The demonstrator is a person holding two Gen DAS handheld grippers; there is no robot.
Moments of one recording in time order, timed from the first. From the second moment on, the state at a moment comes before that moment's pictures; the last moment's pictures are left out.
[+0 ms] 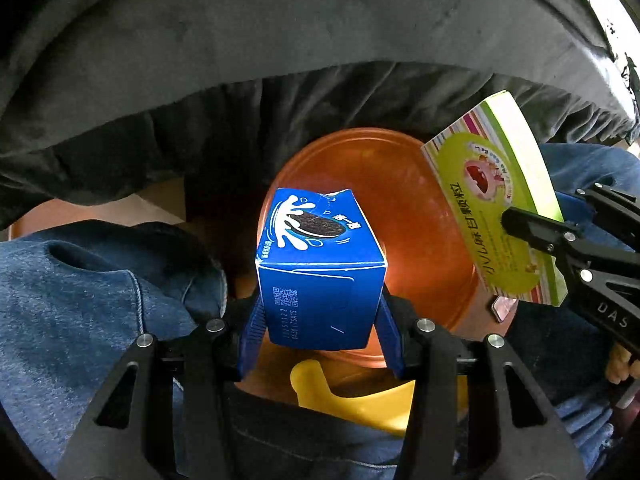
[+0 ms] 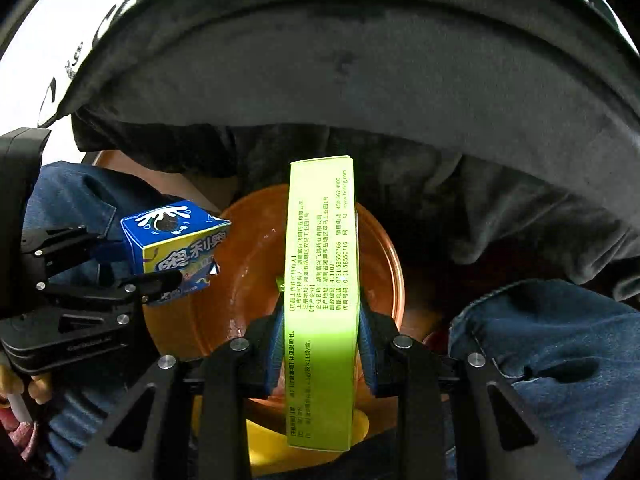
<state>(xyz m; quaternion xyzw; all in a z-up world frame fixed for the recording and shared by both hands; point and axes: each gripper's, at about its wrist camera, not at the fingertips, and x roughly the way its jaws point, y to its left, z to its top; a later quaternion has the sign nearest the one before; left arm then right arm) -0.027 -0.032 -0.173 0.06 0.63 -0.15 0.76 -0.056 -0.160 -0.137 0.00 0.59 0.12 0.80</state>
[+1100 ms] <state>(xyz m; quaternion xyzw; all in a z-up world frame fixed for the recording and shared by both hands) -0.028 -0.036 -0.168 0.08 0.61 -0.13 0.78 -0.051 -0.179 -0.135 0.04 0.59 0.09 0.80</state>
